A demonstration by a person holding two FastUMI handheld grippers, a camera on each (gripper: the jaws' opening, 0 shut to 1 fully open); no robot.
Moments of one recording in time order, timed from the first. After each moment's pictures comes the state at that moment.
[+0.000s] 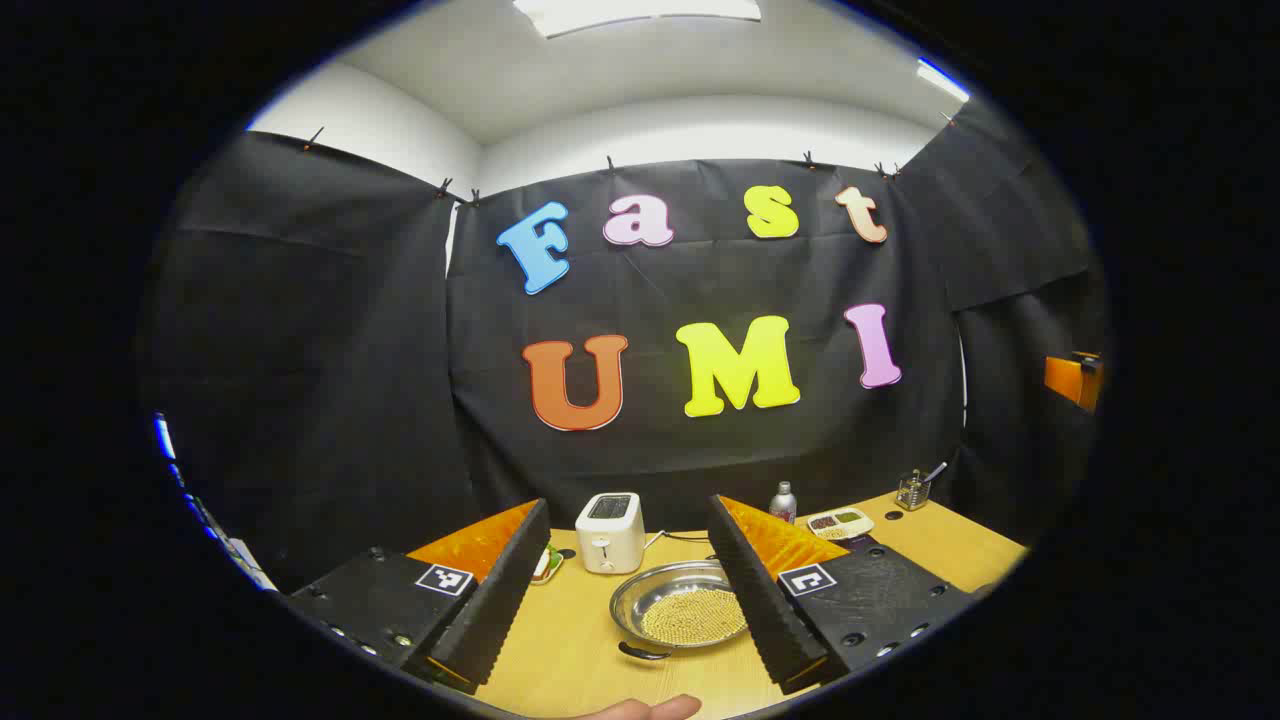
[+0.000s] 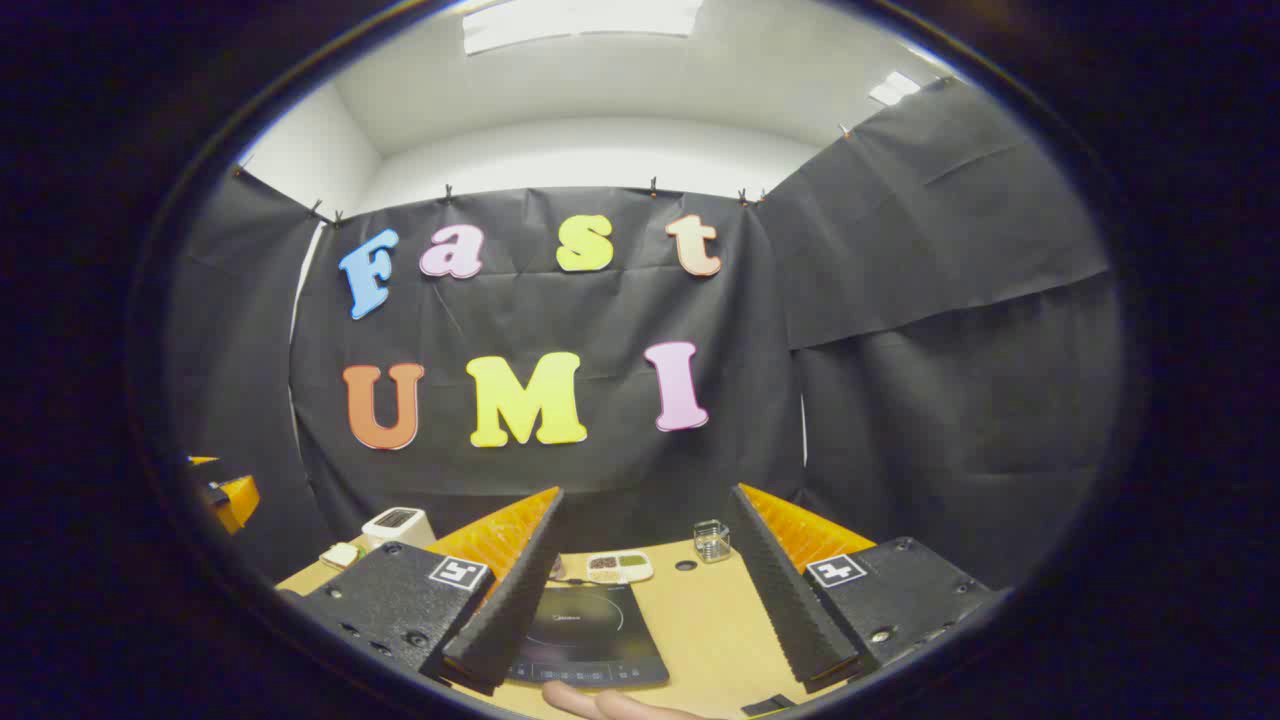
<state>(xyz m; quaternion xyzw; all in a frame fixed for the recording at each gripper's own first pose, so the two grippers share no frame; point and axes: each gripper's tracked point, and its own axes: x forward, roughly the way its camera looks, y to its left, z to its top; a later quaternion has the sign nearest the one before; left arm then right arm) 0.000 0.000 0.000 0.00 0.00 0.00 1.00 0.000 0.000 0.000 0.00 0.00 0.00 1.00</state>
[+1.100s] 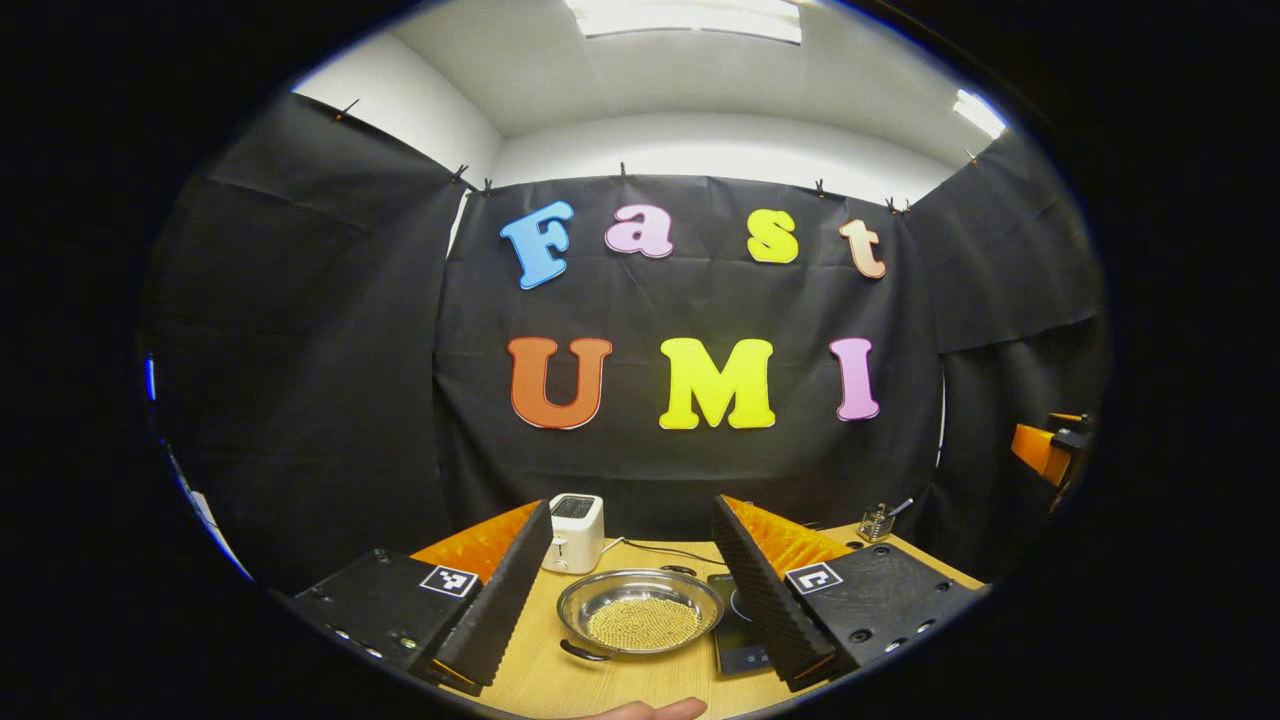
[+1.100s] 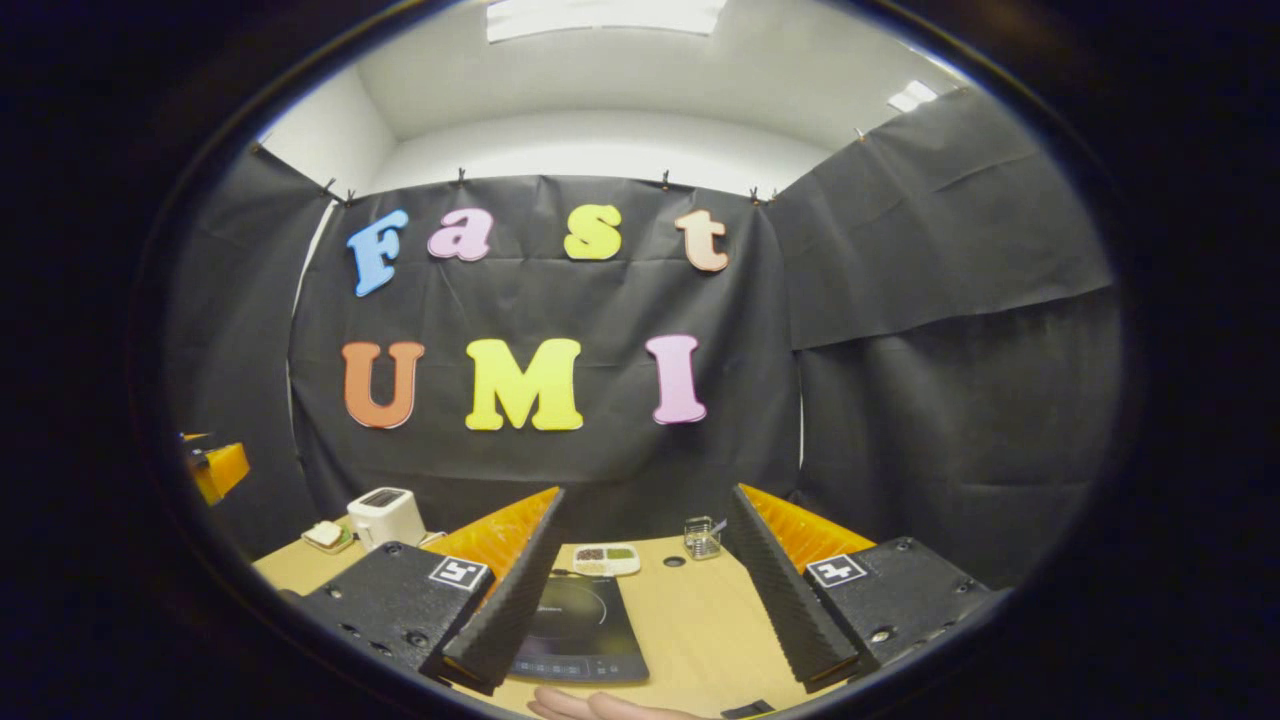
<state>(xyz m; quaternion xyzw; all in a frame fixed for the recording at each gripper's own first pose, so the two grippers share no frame) -0.004 -0.028 -0.006 -0.07 -0.02 -0.01 1.00 0.011 -0.012 -0.029 -0.03 0.02 0.00 1.00</state>
